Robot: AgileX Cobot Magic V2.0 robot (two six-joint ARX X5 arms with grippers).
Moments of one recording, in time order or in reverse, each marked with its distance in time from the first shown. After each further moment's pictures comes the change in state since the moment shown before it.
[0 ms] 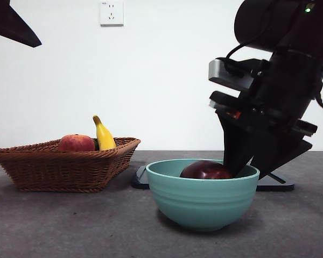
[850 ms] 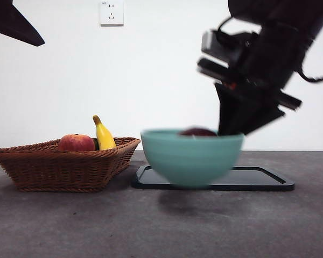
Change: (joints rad) left arm 0.000 0.000 0.000 0.016 0.000 0.002; right arm -0.005 -0.026 0.113 -0.047 -0.009 0.023
